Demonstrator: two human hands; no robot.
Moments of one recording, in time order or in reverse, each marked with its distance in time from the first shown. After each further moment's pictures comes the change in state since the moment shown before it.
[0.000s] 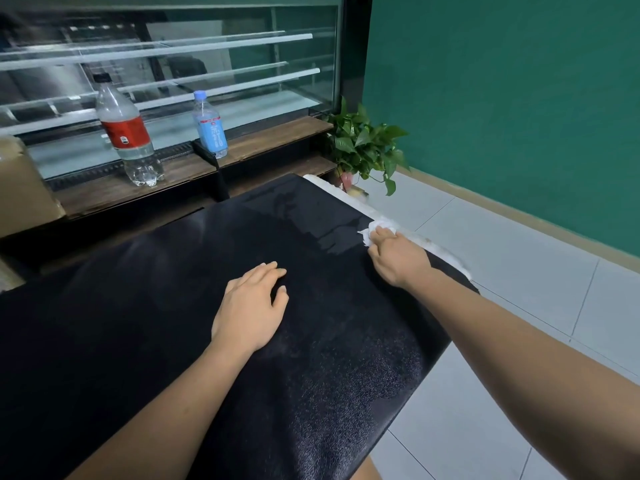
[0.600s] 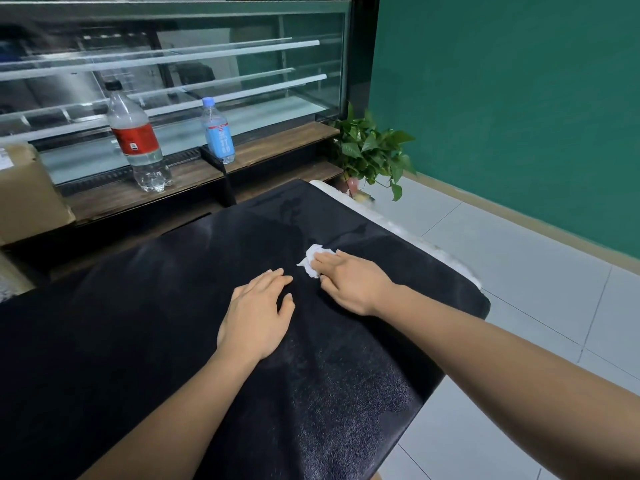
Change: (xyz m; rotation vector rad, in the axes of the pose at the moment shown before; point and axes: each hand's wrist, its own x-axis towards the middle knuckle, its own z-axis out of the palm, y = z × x) left_hand -0.001 0.001 -0.001 0.019 -0.004 0.006; right_hand -0.007 -0.079 0.016 -0.014 -0.020 -0.485
